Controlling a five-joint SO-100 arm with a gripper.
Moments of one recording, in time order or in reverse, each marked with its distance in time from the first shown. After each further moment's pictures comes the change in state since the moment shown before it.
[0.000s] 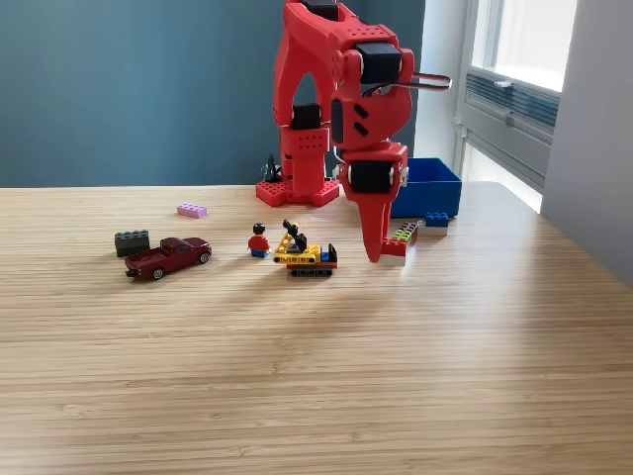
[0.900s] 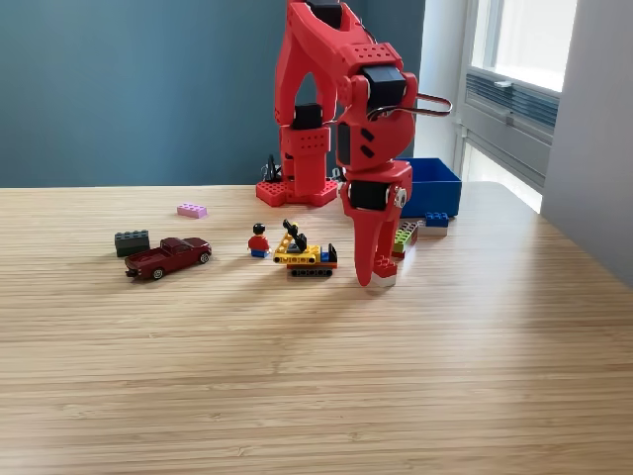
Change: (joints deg) arm -2.4 0.0 12.6 -10.7 17.5
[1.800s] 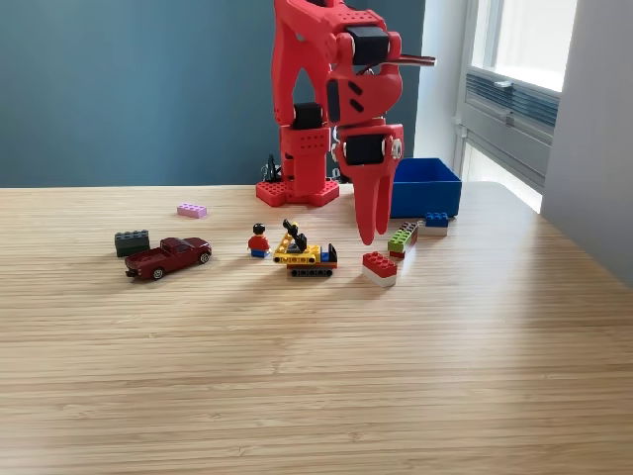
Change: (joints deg) arm -0.1 17.6 10.3 0.0 -6.0
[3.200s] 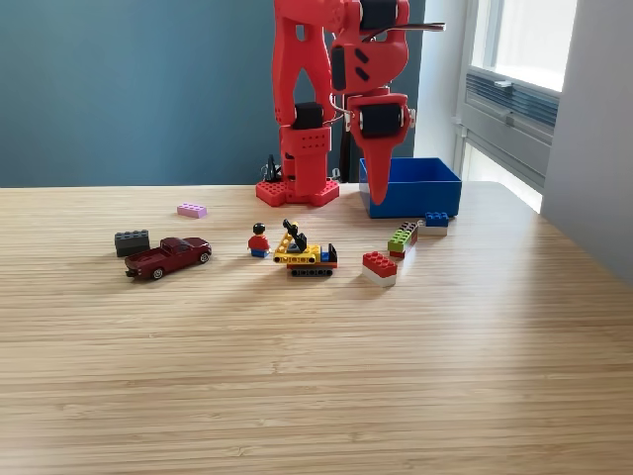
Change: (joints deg) arm -1.2 2.7 -10.2 15.6 -20.0
